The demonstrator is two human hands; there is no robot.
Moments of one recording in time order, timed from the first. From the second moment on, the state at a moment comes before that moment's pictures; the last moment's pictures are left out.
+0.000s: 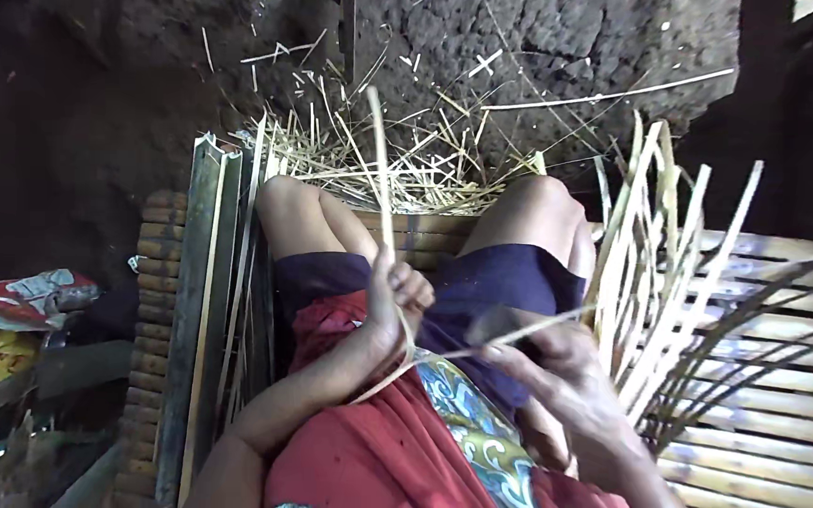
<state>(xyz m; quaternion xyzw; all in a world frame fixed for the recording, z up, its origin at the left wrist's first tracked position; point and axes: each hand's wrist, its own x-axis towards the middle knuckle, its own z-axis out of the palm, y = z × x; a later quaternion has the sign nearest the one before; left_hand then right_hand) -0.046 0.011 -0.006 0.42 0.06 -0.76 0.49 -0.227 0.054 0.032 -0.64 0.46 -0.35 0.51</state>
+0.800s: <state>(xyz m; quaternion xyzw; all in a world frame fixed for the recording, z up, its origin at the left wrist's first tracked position) -0.030 0.023 0.005 0.29 -0.10 -0.89 0.34 -0.234 0.033 0.028 -0.64 0.51 -0.38 0.42</state>
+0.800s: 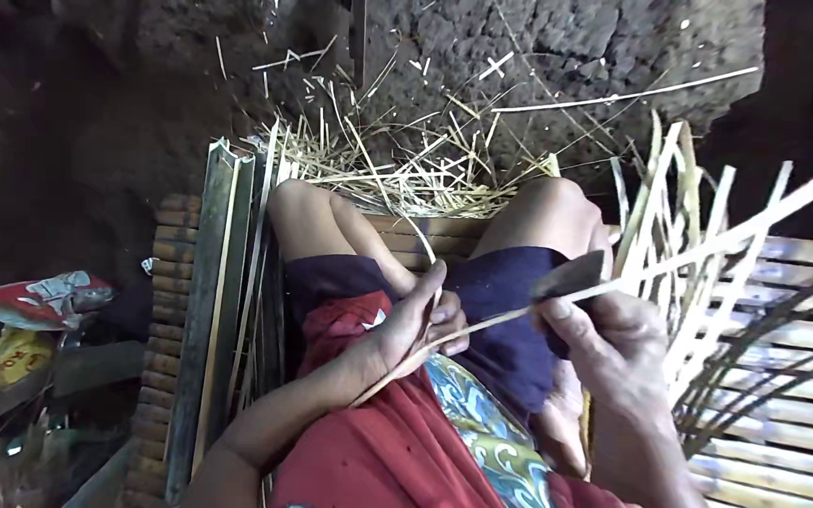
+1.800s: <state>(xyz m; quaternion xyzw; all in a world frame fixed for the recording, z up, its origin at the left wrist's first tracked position) 0.012 0.051 0.003 0.31 -0.04 -0.89 0.34 -0.230 0.054 0.062 -0.76 0.39 -0.33 0.40</state>
